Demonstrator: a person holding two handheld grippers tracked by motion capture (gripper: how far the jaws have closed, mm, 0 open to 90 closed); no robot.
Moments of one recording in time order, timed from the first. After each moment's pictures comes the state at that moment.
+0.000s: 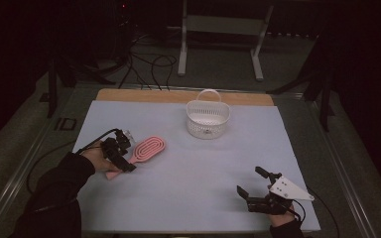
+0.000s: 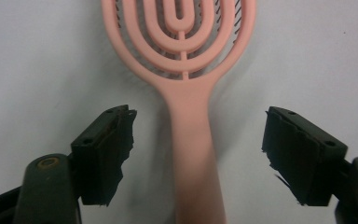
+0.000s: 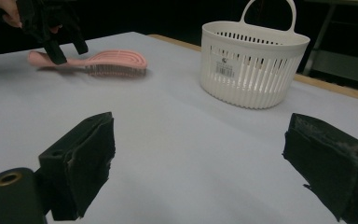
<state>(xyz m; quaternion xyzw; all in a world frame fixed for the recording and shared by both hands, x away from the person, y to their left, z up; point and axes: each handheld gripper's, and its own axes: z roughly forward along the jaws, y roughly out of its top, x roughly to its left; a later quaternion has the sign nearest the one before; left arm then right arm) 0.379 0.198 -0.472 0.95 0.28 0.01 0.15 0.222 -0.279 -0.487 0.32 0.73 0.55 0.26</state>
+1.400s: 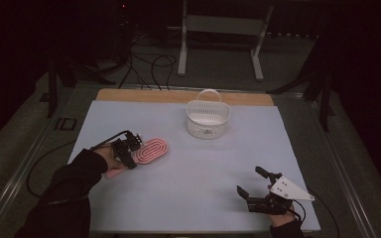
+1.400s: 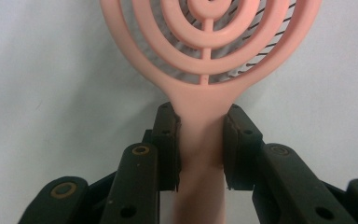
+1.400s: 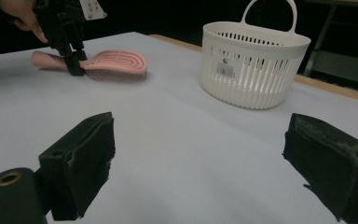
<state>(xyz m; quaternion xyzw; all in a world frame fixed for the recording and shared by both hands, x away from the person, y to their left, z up) 0.390 0.171 -0.487 0.95 0.30 0.01 0.06 0.222 -0.280 -0.486 0.31 0.73 0.55 0.26</state>
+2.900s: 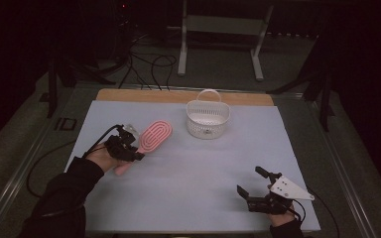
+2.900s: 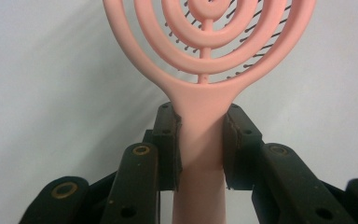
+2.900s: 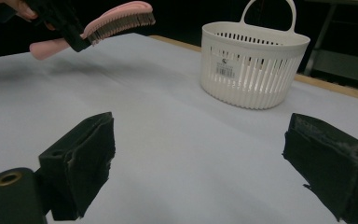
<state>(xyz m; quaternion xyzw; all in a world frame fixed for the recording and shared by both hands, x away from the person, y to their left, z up) 0.366 0.179 -0.445 0.91 0.33 0.05 0.26 0.223 -0.280 -0.486 0.32 0.73 0.55 0.26</state>
